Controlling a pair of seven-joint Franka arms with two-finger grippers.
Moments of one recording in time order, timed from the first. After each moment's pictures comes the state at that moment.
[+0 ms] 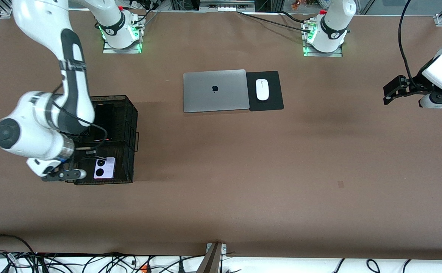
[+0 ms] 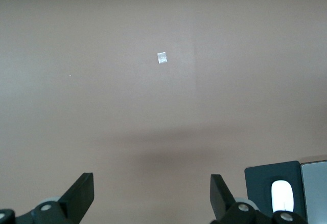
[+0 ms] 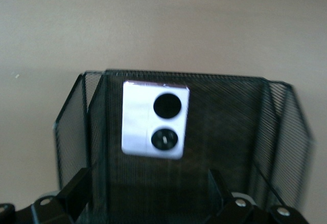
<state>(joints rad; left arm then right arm) 0.00 0.00 -0.05 -1.62 0.04 1.66 0.01 0.52 0.58 -0.58 -1.51 0.36 1.91 -0.25</state>
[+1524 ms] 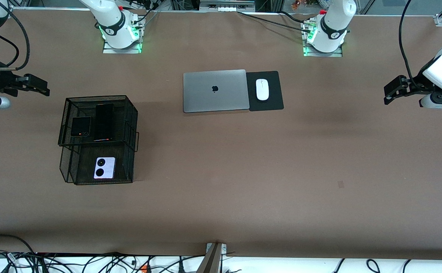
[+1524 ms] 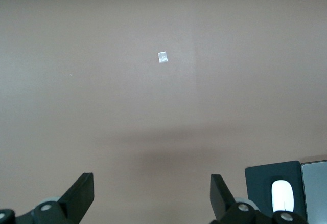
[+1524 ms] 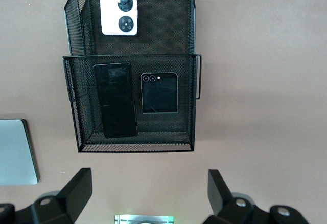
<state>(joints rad) 0.00 0.00 -0.05 -1.62 0.04 1.65 0.01 0.02 0.03 -0.05 -1.66 -0.03 1.56 -0.06</state>
